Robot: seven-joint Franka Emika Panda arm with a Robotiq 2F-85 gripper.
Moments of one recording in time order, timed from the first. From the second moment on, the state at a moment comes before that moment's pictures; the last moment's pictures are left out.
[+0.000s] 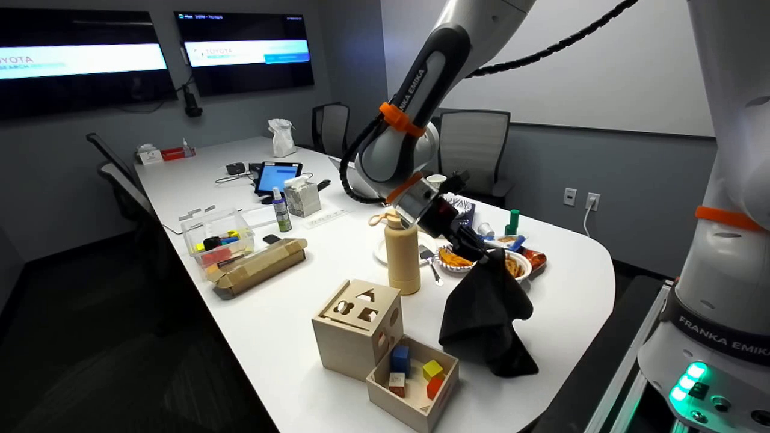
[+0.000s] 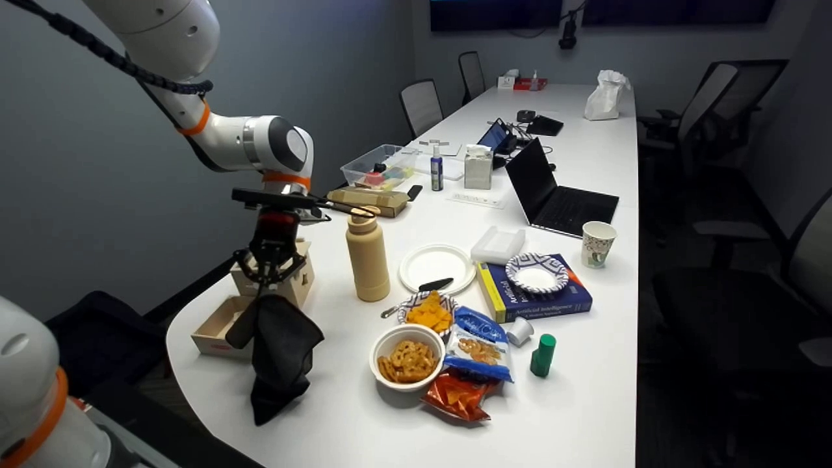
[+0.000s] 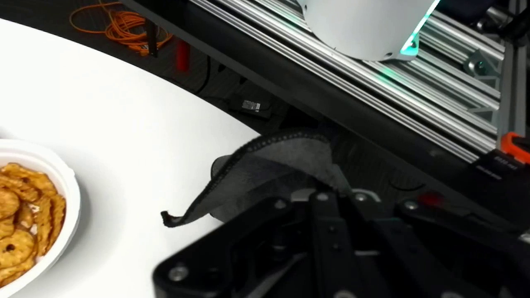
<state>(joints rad) 0.16 0.37 0.09 -2.17 -0.13 1.63 -0.31</state>
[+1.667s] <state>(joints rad) 0.11 0.43 -0.02 -2.14 -0.22 1.94 0.27</state>
